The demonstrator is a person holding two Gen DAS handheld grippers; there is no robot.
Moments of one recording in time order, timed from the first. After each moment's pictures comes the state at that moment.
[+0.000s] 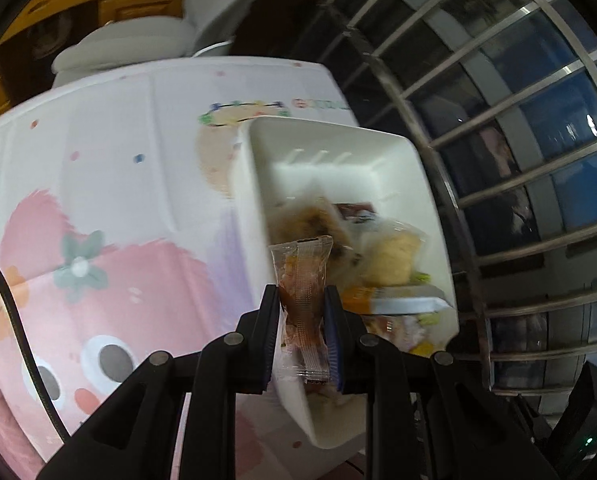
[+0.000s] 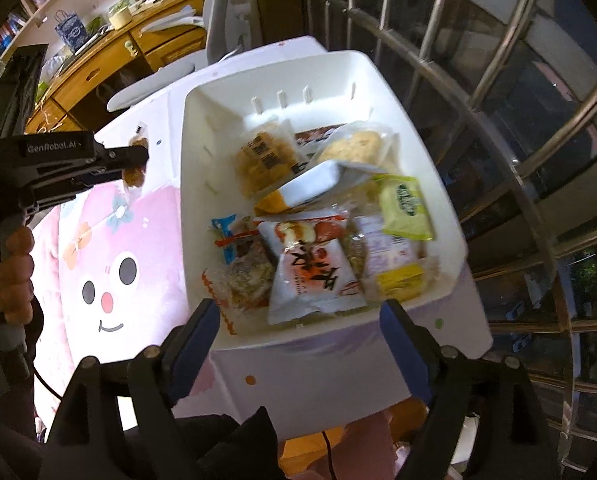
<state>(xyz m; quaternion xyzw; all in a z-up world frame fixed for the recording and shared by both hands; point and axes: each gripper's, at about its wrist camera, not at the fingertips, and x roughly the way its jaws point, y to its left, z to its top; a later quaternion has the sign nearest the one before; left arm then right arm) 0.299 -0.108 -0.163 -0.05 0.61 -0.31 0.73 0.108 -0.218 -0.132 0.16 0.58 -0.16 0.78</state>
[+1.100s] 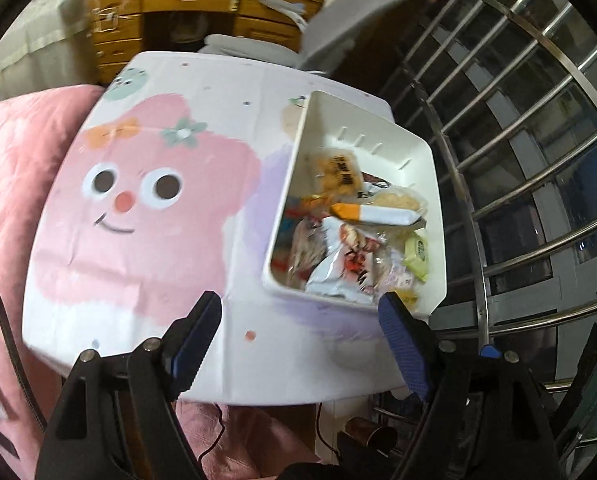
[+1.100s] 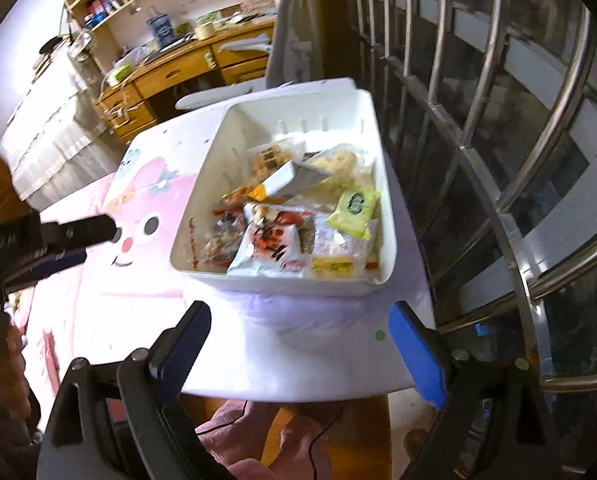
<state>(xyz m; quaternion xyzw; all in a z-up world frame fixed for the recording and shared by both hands) 0.069 -0.084 -0.108 -0.14 0.55 -0.08 0.82 0.009 -0.277 -0.111 0.10 0.53 -0.02 0.84</state>
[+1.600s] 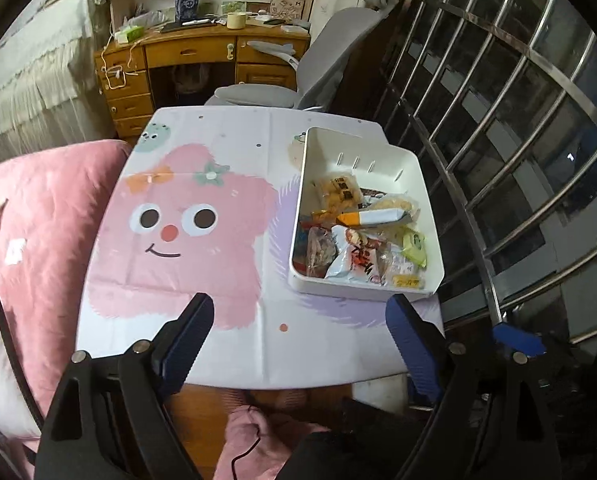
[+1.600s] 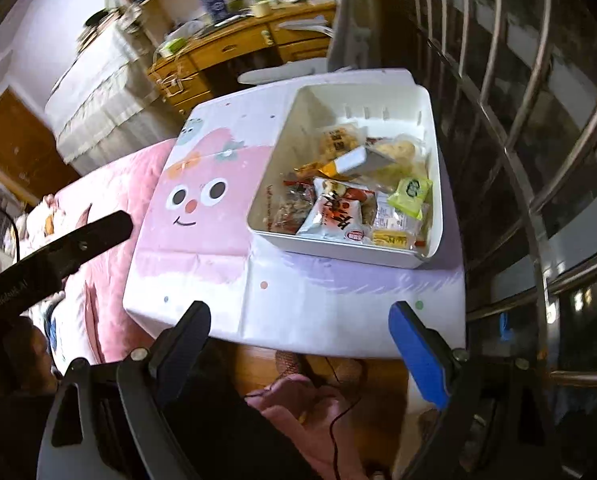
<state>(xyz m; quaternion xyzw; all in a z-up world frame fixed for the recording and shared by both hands) 0.007 -0.083 -0.044 -0.05 0.50 -0.07 0.86 -0.018 -0.246 -0.062 0.10 0.55 0.08 0.83</state>
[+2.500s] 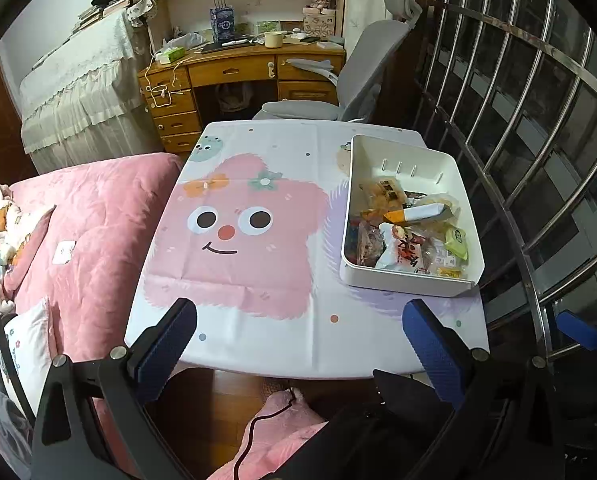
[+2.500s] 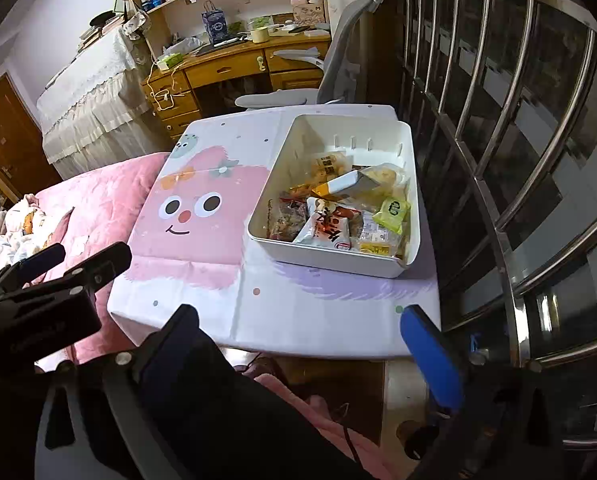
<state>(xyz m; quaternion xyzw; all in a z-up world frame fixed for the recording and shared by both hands) -0.038 -0.065 -0.036 -0.01 0.47 0.00 0.88 -0.057 -0.222 -0.036 0.05 0.50 0.03 0.86</state>
